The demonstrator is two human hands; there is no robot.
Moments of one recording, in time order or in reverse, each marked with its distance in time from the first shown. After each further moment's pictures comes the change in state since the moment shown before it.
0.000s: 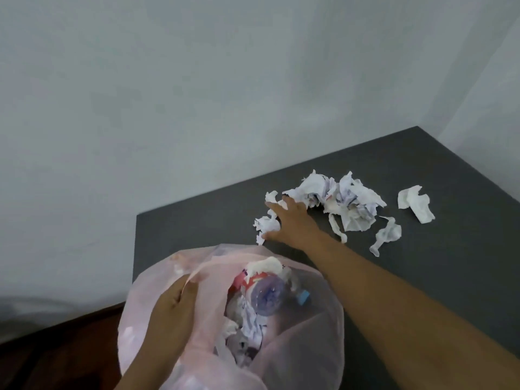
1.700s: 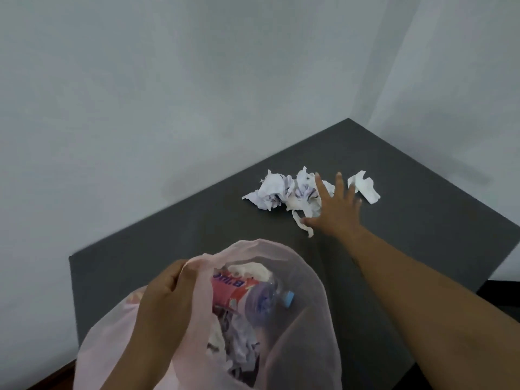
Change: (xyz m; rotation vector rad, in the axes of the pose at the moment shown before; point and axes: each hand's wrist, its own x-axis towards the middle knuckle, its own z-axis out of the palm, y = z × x) left_hand 0.041 0.049 0.000 -0.225 -0.224 0.206; right_hand -0.043 0.110 -0.042 -0.218 0.301 0.553
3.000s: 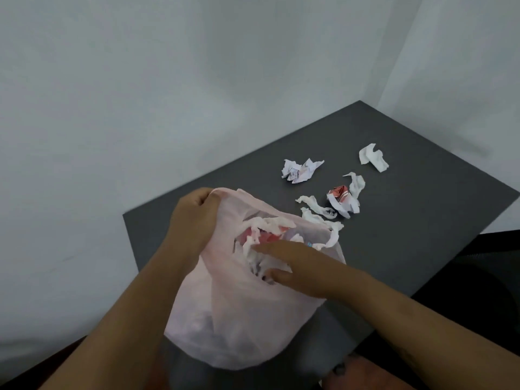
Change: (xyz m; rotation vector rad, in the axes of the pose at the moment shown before) left_hand -0.020 0.019 -0.058 0.003 -0.008 0.086; right_hand -0.252 -0.104 -0.042 0.444 -0.447 -0.603
